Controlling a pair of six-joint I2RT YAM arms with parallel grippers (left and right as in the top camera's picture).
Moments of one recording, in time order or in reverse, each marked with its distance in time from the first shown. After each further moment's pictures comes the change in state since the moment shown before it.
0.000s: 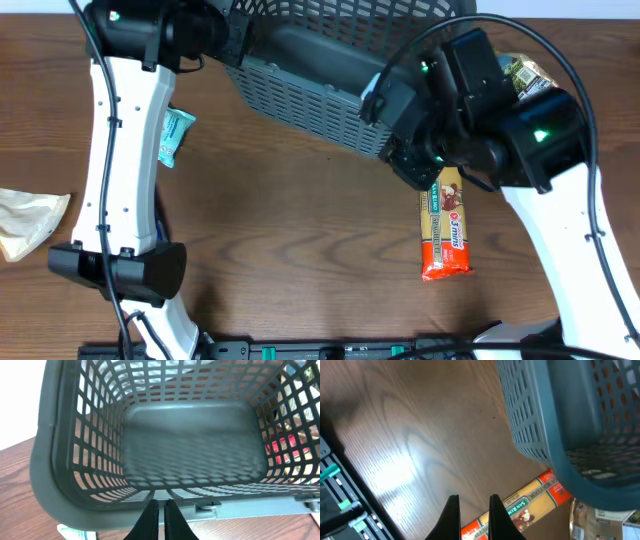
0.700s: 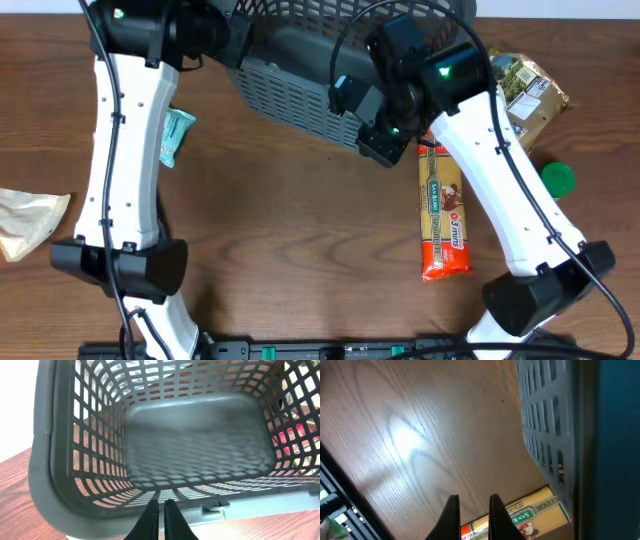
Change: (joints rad) left arm 0.000 0.022 0.000 0.004 0.000 0.076; right arm -0.018 0.262 0.002 0.029 0.002 -0.075
